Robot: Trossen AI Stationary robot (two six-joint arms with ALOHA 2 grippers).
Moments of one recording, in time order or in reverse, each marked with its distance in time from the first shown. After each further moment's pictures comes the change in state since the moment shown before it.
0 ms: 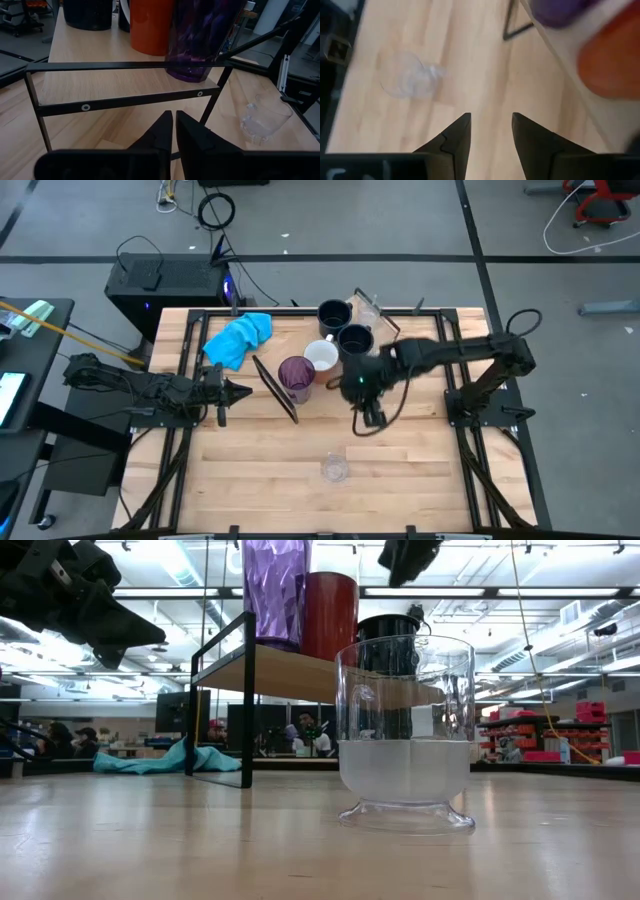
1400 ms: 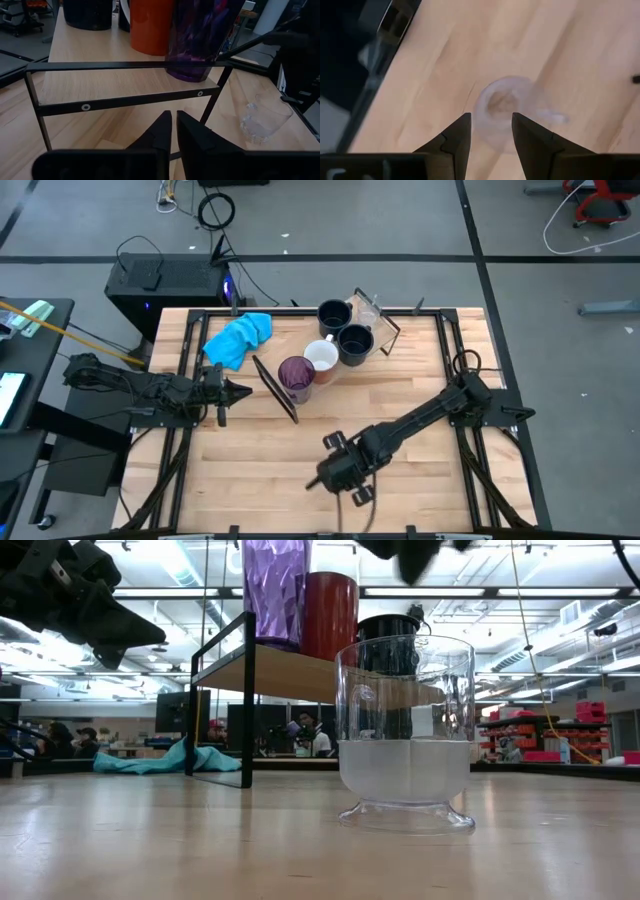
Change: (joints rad) left arm 0.000 0.000 0.000 -0.001 0.000 0.000; right arm 0.381 0.449 0.280 0.013 0.077 0.064
